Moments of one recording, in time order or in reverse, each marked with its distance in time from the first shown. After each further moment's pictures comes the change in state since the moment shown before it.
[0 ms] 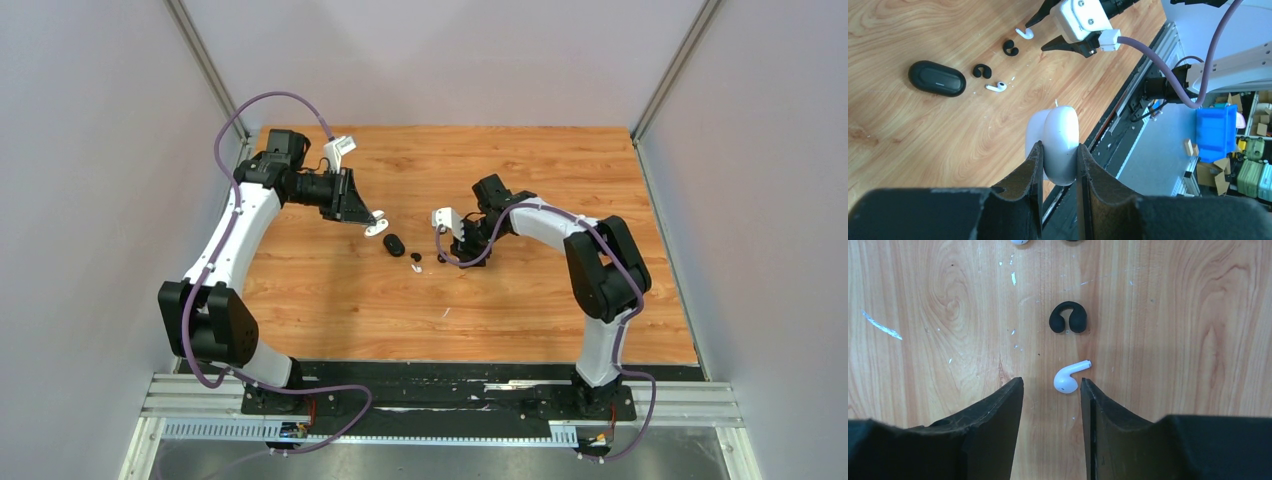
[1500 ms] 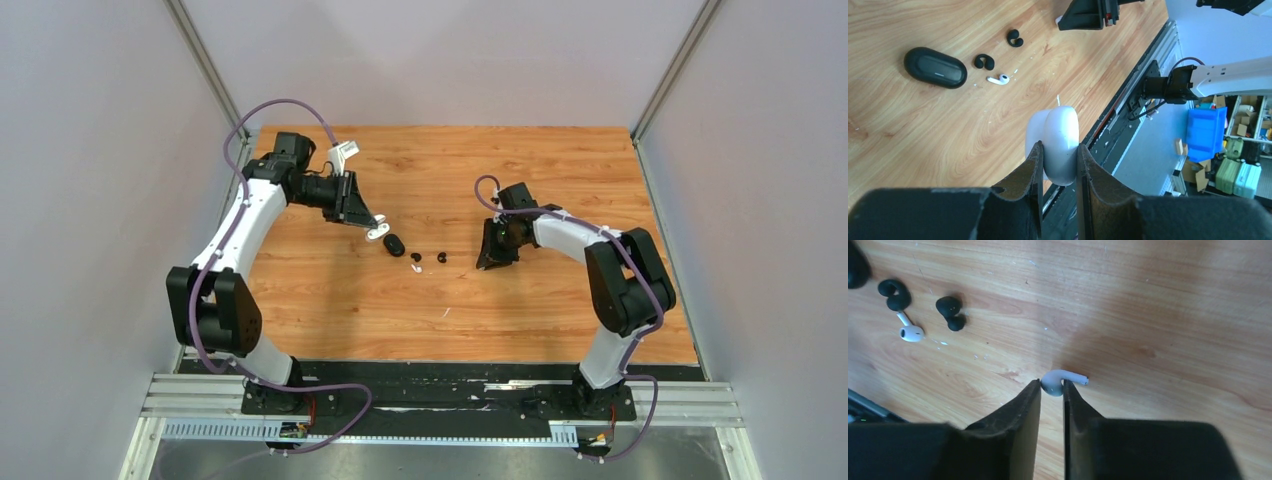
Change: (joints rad) left arm 0.001 0.042 -0.021 0.011 -0.003 -0.022; right arm -0.086 -0.127 -0.203 0.133 0.299 1.394
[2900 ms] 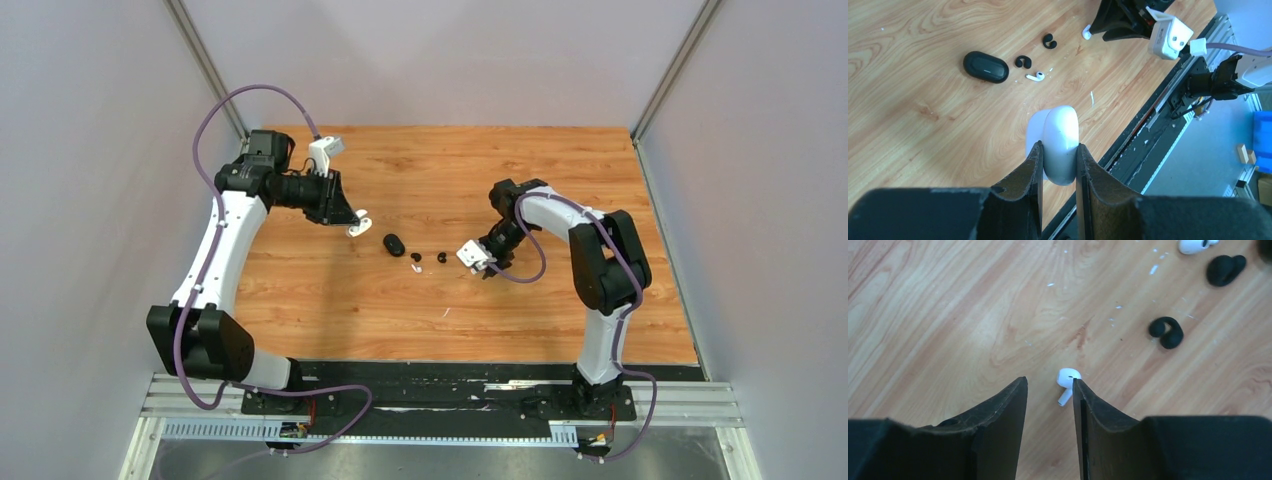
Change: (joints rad) left arm 0.042 -0.126 0.035 -0.087 -0.120 0.151; right arm -0.005 0.176 0.311 -0.644 -0.385 -2.373
